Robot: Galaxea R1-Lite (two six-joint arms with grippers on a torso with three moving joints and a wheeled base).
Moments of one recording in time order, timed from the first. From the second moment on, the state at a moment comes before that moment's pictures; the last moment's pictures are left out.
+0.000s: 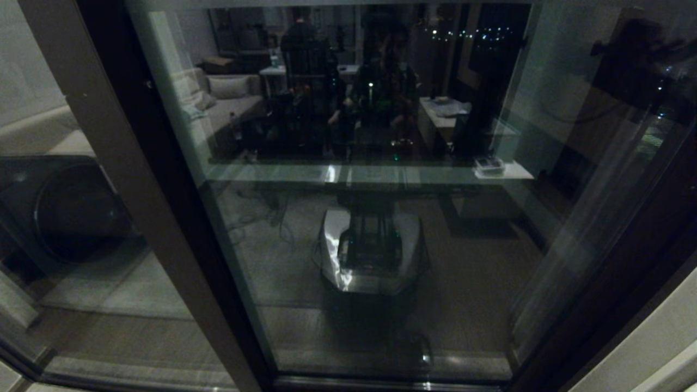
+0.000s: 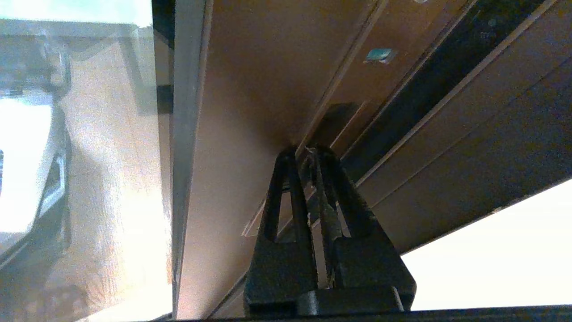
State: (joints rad) left arm 0.00 0.00 0.00 0.01 0.00 0.02; right arm -0.51 1.68 -1.40 -0.13 -0.08 -0.32
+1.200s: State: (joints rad) left arm 0.00 0.00 0.00 0.01 0.00 0.02; right arm -0.57 0.69 -0.76 0.08 0.76 0.01
